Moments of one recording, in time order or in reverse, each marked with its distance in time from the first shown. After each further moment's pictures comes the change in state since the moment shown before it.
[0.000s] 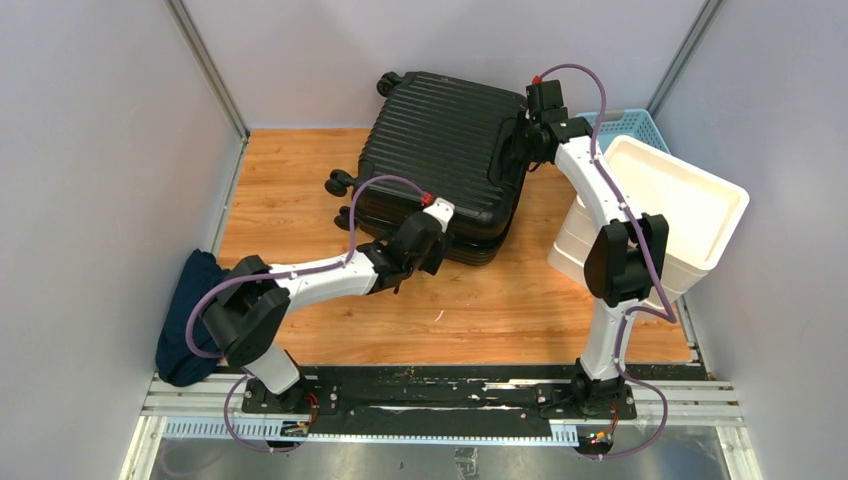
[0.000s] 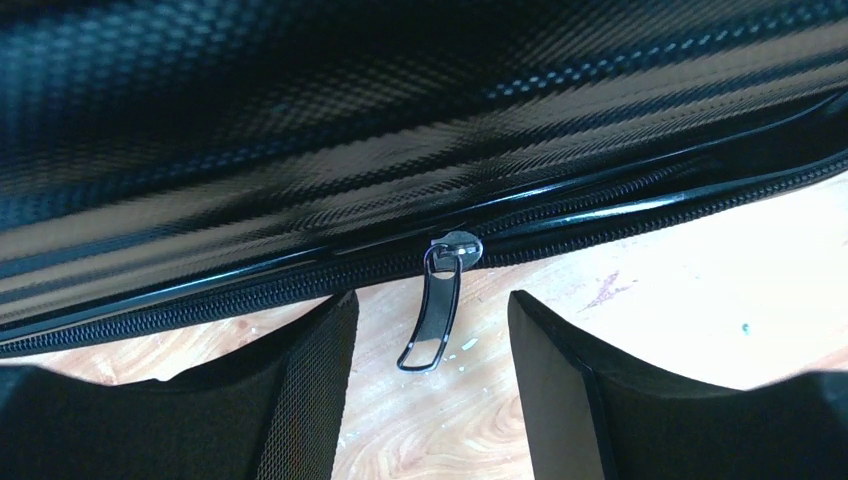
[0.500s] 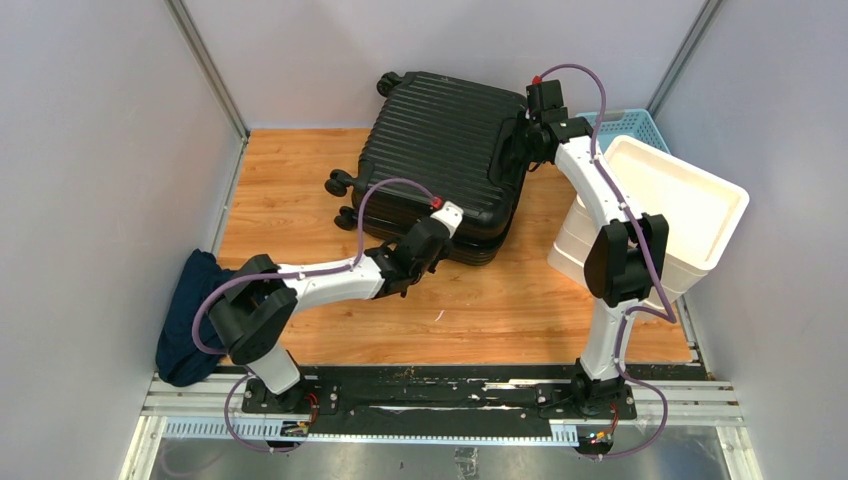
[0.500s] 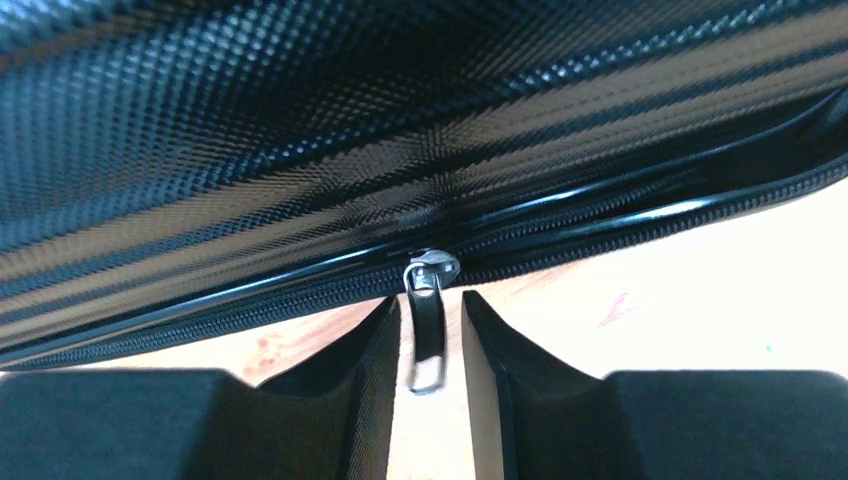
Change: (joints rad) left arm -0.047 0.036 0.000 0.064 -0.102 0.070; right arm 0.000 0.000 0.000 0.000 -0.001 0.000
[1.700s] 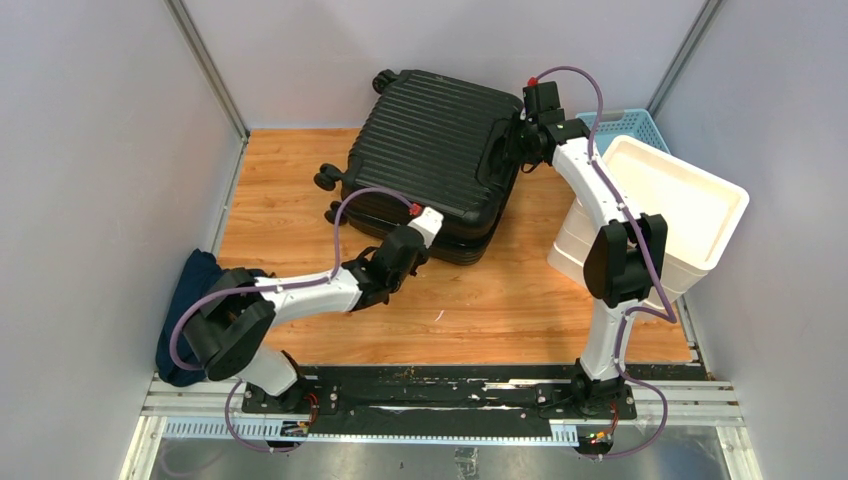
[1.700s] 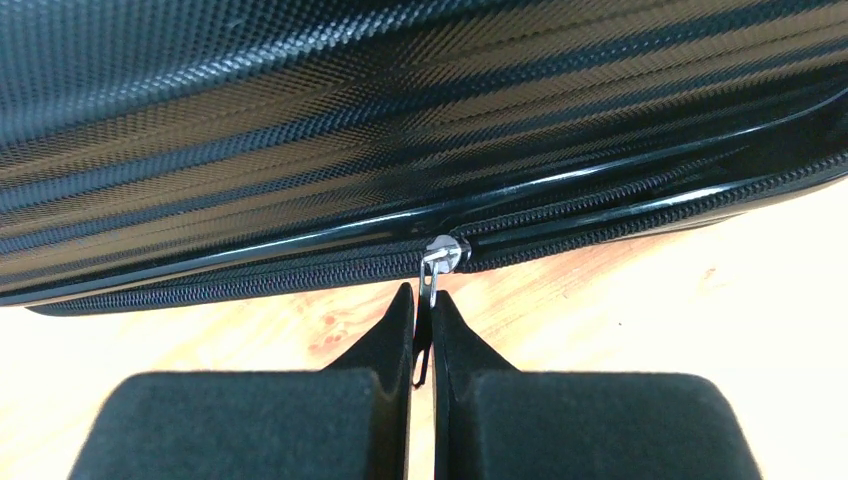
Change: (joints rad) left arm 0.044 -0.121 -0.185 0.162 -0.038 0.107; right arm 0.002 -0.002 -0.016 0.022 -0.047 0.038
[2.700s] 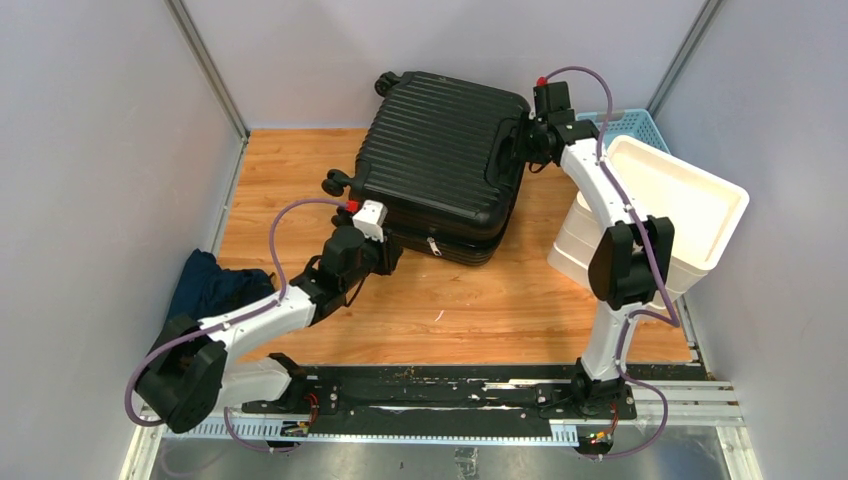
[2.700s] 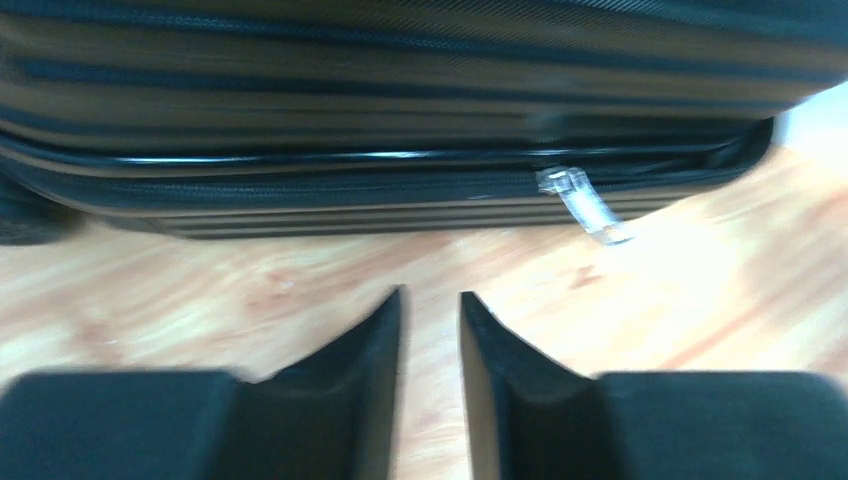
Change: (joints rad) left arm 0.232 -0.318 -0.238 0.068 0.375 -0.290; right arm -0.024 -0.025 -0.018 0.005 -0.043 -0.018
